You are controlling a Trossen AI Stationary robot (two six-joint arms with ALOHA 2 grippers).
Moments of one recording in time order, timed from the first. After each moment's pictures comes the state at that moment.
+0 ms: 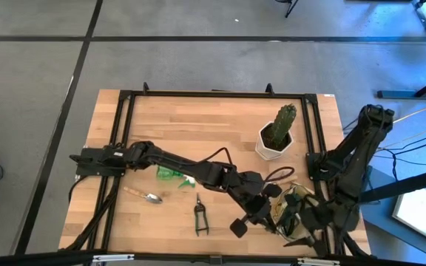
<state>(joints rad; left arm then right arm) -0.28 2.34 2.33 -0.32 0.39 0.23 1.12 1.22 0.76 0.14 0.60 0.43</state>
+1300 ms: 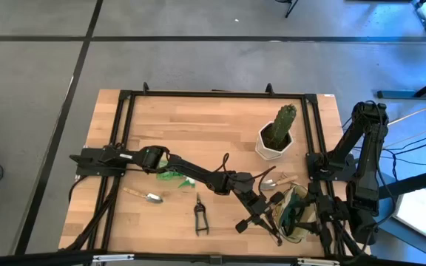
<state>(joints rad) -0.23 2.52 2.06 0.63 0.65 0.01 1.38 1.18 0.76 -0.34 1.16 1.04</state>
